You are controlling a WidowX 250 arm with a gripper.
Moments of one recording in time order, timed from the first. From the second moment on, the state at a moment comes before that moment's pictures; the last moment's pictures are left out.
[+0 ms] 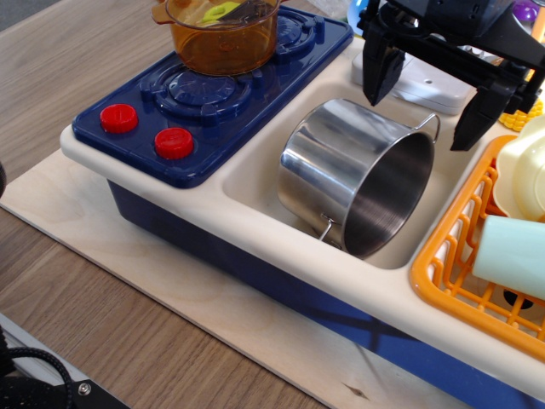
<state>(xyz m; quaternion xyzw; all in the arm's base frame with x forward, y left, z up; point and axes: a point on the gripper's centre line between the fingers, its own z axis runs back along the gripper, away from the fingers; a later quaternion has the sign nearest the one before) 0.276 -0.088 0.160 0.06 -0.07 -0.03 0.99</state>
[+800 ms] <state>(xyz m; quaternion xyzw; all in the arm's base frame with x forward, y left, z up) 0.274 -0.073 0.137 0.20 -0.10 -0.13 0.97</state>
